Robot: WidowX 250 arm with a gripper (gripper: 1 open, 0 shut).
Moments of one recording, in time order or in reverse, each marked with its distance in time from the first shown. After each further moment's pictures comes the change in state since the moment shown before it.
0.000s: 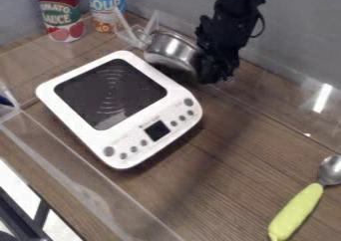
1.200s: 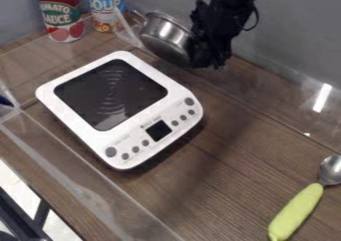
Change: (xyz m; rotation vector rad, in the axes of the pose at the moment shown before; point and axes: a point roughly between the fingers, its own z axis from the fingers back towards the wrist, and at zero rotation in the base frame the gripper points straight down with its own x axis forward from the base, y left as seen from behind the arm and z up) arm -0.002 0.029 0.006 0.164 0.025 0.011
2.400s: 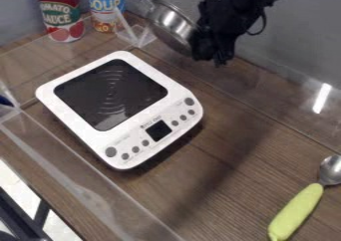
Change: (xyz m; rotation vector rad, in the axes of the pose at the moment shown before) arm -0.002 0.005 0.017 0.163 0.020 -0.049
